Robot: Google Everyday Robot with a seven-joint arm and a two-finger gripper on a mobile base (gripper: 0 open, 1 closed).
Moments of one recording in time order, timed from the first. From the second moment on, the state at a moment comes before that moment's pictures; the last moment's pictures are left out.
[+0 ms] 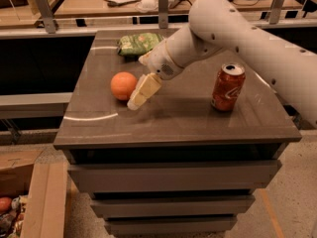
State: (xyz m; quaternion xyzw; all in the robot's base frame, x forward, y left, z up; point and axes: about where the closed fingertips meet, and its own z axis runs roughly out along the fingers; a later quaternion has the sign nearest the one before) arm 0.617 0.056 0.868 -0.62 0.67 0.23 0.33
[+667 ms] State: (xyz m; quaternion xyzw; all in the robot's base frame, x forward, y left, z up) arm 0.622 0.090 0.855 -0.63 0.65 0.26 0.33
